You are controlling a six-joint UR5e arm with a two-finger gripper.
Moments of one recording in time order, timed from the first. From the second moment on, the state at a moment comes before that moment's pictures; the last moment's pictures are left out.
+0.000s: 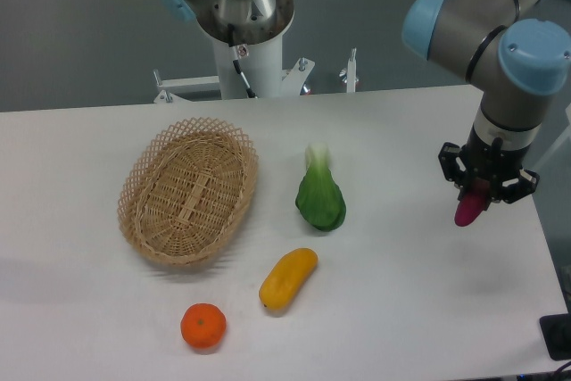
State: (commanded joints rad) arm 2.72 -2.02 -1.34 -1.21 1.54 1.26
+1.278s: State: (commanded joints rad) arm 2.42 -1.87 -1.56 -1.23 1.51 1.05
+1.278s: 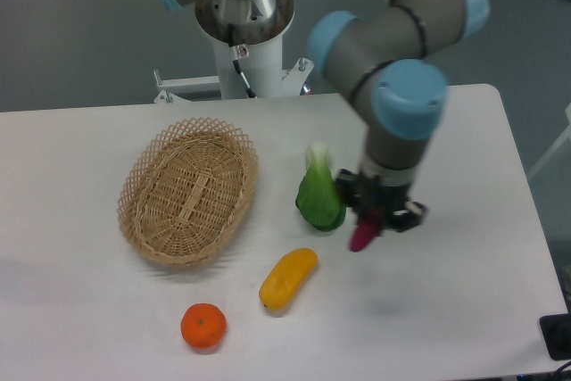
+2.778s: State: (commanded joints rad) arm 2.10 -1.74 -1.90 -1.21 1.50 1.02
